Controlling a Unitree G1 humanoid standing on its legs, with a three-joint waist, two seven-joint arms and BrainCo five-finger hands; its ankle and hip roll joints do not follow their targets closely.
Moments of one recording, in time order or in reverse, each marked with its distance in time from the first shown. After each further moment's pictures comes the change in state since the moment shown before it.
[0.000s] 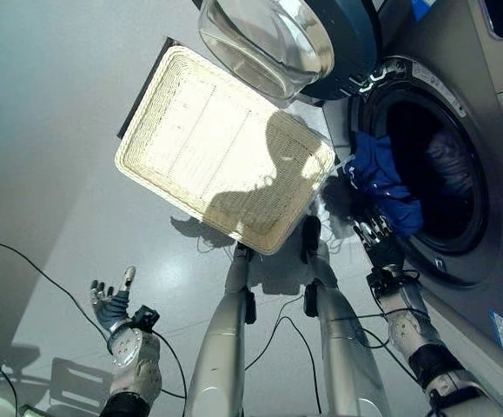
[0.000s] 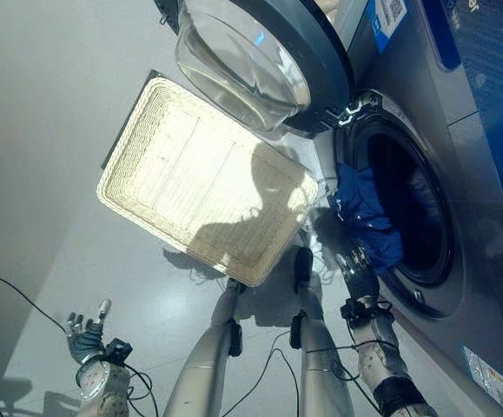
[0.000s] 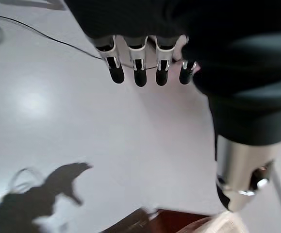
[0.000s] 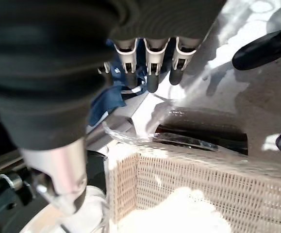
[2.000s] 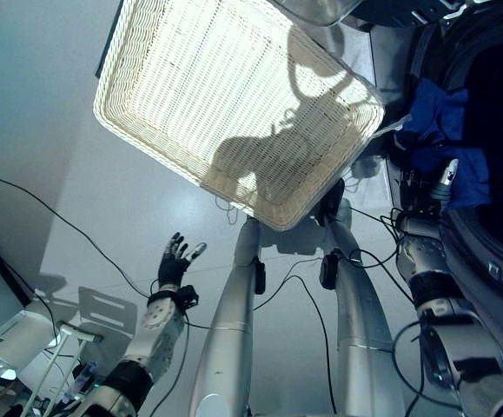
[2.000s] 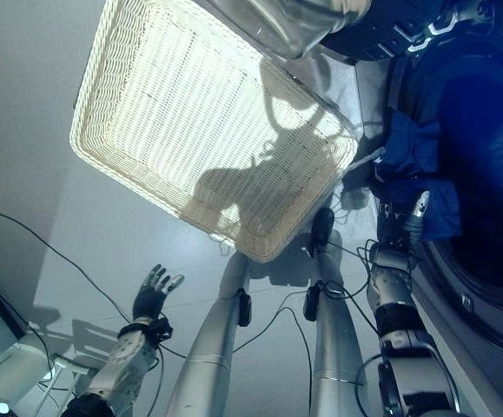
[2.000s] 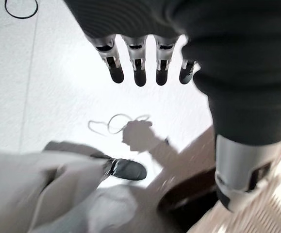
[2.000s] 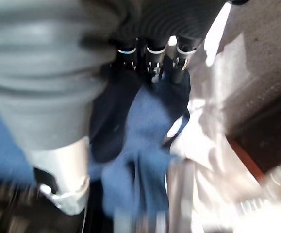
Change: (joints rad) left arm -0.075 0.168 -0.281 -0.150 0.039 0.142 -0.105; right arm -0.187 -0.057 -0.225 -0.221 0.648 -0.057 -0.050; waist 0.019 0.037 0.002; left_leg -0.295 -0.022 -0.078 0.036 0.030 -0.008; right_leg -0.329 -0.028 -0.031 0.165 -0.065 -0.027
